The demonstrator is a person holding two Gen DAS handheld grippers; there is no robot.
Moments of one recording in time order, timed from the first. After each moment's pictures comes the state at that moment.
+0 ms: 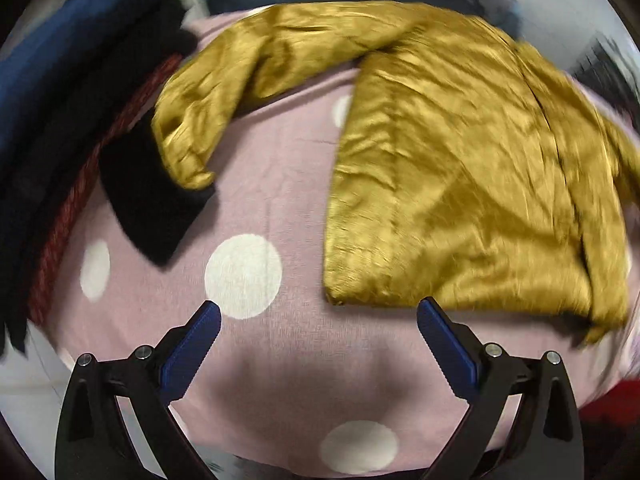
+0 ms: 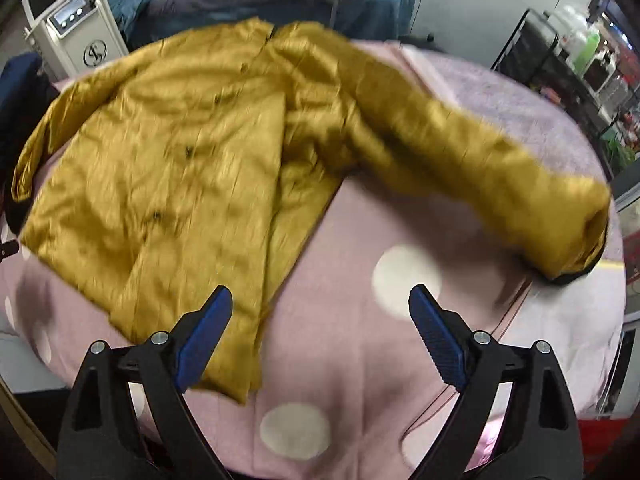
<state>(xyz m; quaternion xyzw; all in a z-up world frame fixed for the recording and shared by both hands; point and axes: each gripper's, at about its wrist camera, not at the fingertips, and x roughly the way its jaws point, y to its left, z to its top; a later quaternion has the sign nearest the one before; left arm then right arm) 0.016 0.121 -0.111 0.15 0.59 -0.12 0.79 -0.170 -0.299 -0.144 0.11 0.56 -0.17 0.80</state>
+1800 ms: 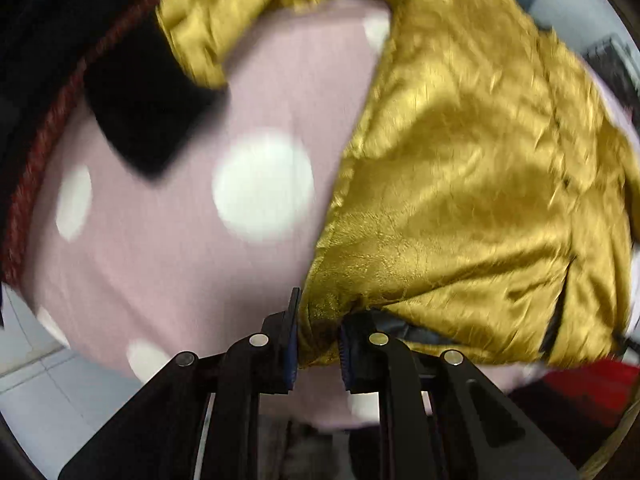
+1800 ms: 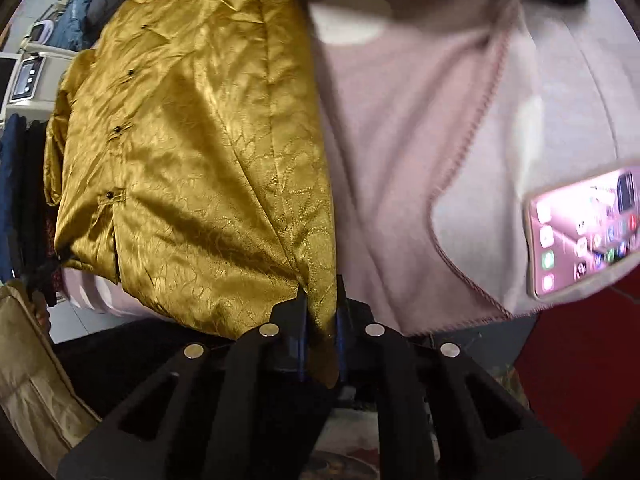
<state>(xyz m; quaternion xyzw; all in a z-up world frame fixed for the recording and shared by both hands) 0.002 0.181 -0.140 0.10 0.70 -0.12 0.70 -0.313 -0.353 -0.197 0.37 0.65 -0.12 0.65</state>
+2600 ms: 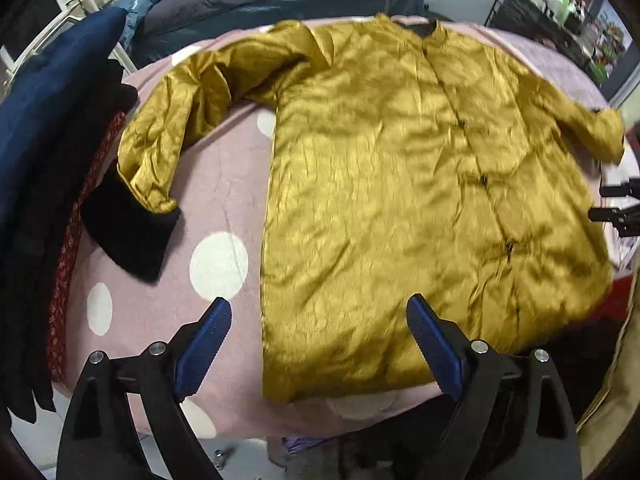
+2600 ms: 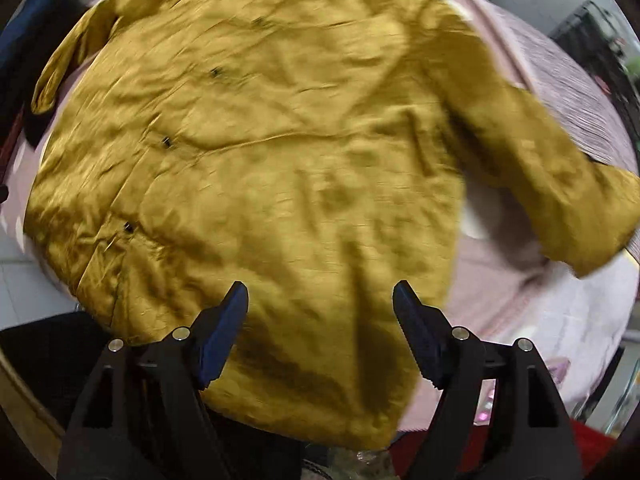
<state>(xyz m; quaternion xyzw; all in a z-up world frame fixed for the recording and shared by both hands) -0.023 0.123 -0.063 0.21 0.57 -0.23 0.76 -0.153 -0.237 -0.154 0.09 0.66 -0.08 0.74</state>
